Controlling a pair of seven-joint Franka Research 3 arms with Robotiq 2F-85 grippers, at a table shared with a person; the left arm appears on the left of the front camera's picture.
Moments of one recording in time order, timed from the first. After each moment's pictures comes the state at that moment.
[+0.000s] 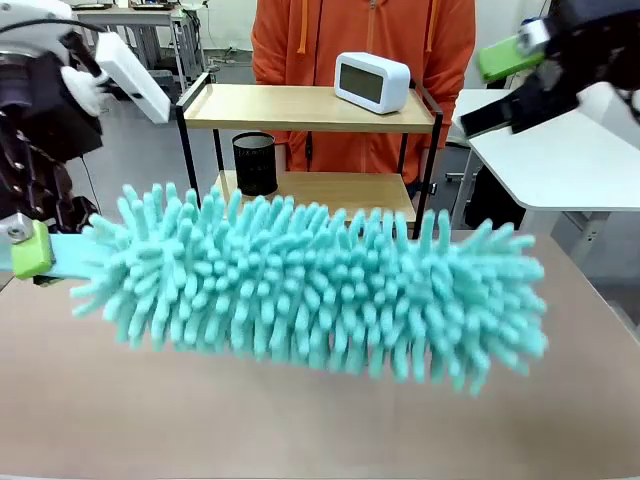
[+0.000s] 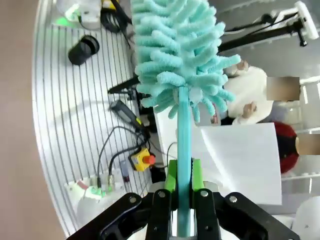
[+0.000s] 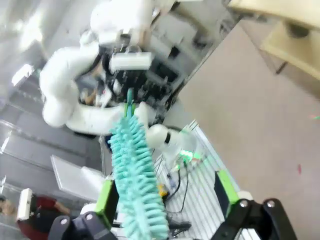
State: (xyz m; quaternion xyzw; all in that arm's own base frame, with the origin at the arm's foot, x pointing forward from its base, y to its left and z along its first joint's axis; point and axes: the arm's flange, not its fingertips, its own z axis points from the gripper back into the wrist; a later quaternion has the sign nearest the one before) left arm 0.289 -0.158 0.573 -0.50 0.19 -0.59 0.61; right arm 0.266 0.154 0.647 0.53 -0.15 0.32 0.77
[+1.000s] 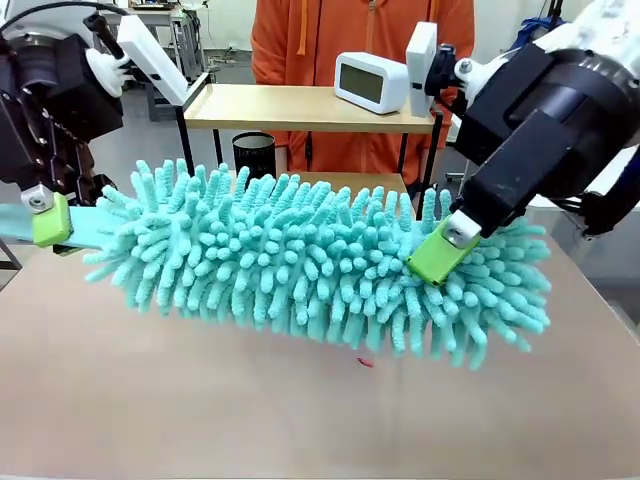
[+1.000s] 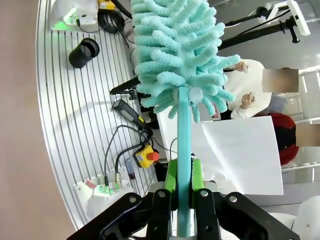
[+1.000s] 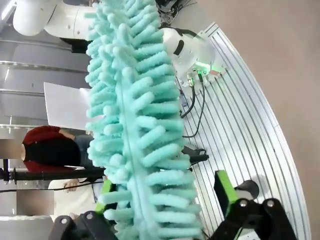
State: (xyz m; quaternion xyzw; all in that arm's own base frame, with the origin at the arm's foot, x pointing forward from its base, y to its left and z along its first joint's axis) left arm 0.315 -0.164 0.583 -0.50 0.19 -0.60 0.59; right arm 0.207 0.232 0.594 0.46 0.05 0.42 0.78
